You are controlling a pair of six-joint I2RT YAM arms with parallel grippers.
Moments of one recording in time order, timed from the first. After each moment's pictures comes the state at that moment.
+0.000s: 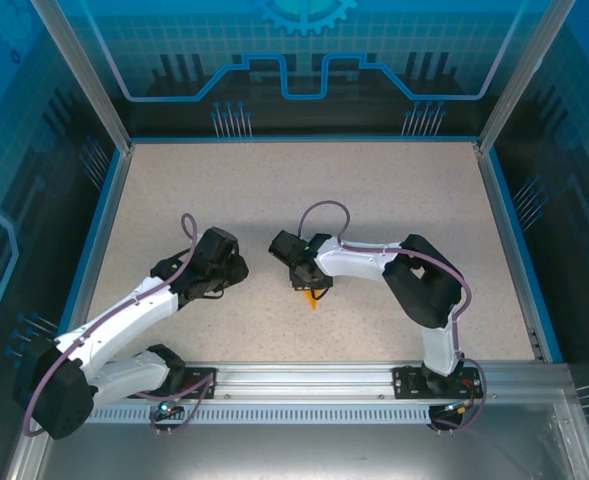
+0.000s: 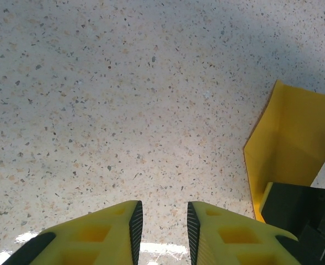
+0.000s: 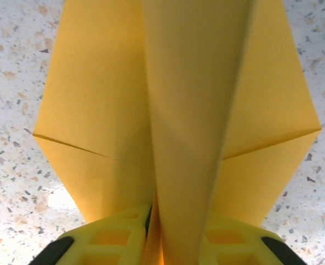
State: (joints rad) left arm -0.53 1.08 0.72 -0.62 -0.12 -0.93; right arm 0.90 1.95 1.28 -0.73 0.23 0.88
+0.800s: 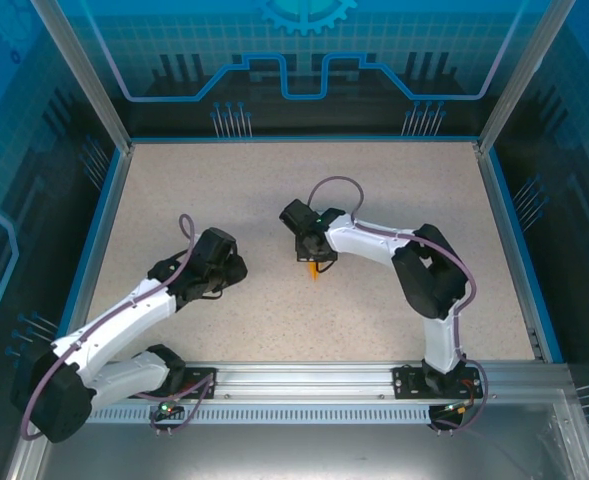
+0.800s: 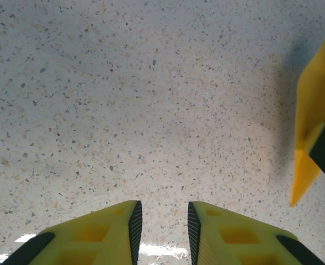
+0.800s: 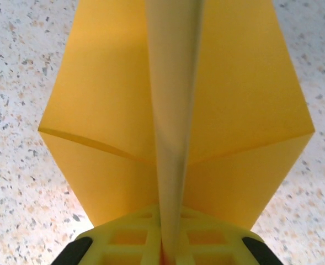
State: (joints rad) left arm -0.53 1.04 0.71 -0.63 -0.12 -0.93; right arm 0.77 1.98 1.41 -0.73 0.24 0.79
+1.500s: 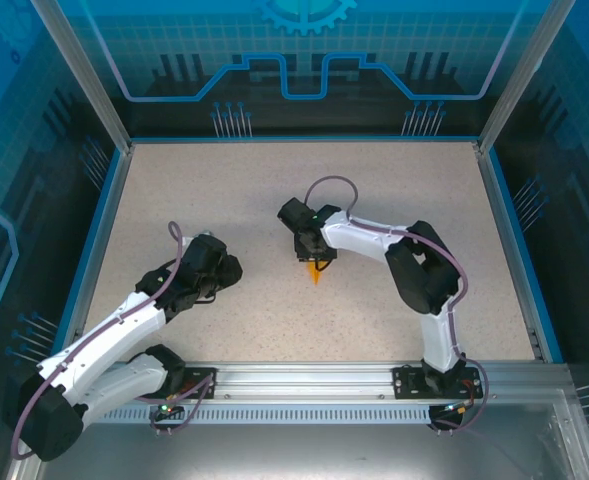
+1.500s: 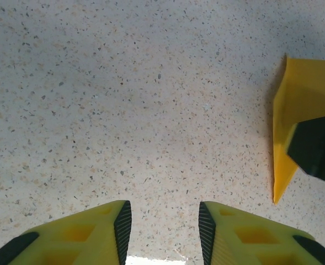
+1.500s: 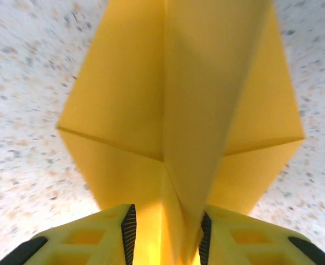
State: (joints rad) left arm -0.53 0.93 0.66 -0.63 -0.16 -0.90; right arm 0.76 1.99 1.46 -0.78 0.23 0.73
